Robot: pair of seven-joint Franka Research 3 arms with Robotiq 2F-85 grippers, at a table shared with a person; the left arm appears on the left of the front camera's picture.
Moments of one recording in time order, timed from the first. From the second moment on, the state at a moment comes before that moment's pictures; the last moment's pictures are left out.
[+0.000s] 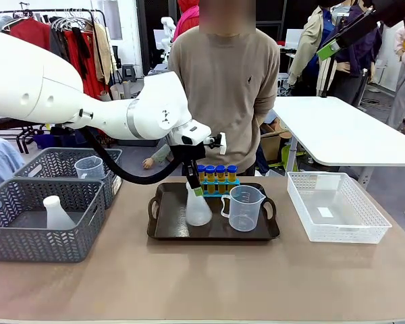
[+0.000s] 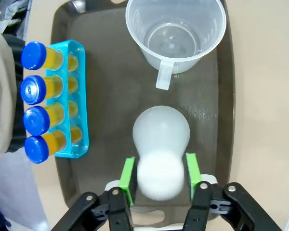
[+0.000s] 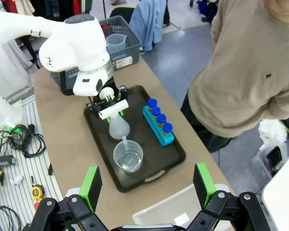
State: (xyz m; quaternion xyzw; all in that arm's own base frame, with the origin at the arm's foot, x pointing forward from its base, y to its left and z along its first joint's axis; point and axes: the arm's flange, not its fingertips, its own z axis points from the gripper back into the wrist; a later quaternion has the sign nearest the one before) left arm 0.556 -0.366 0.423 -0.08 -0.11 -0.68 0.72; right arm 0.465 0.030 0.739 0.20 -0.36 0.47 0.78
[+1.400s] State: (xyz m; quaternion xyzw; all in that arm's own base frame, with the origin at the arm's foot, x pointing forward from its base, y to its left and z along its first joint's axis) left arm 0.558 -0.357 0.453 -0.07 -0.14 -0.67 0.72; right arm 0.465 0.030 0.739 0.20 -0.36 0.47 0.78
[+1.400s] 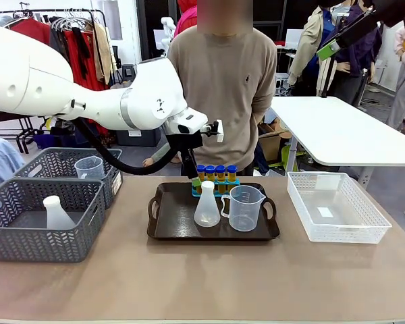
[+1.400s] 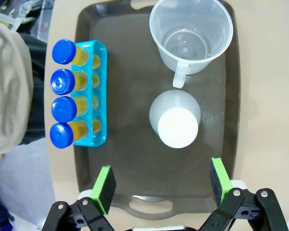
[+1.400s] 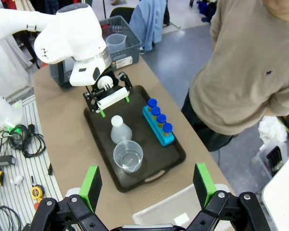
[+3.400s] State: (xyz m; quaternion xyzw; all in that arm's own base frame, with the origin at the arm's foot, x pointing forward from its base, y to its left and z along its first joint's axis) left arm 0.550 -0.173 0.707 -0.16 -0.31 -0.58 0.74; right arm 0.465 0.030 0.739 0.20 -0.36 0.47 0.78
